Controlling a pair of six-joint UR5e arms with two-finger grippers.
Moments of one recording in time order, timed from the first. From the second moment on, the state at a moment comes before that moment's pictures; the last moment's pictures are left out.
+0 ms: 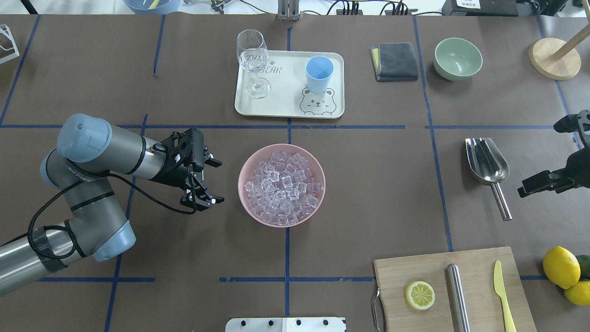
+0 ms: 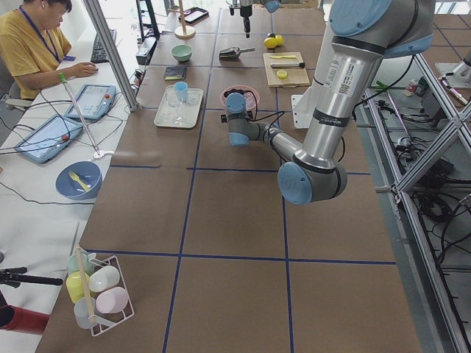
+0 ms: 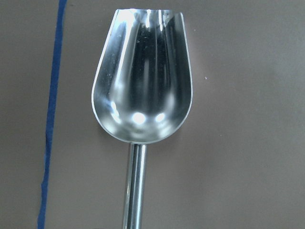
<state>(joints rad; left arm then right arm) -0.61 -1.95 -1.56 -2.58 -2.14 -0.03 0.95 -1.79 1.96 -1.19 2.26 0.71</state>
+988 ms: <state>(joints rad) -0.61 -1.95 -1.56 -2.58 -2.13 -0.03 0.69 -1.78 1.87 -1.03 1.97 0.97</state>
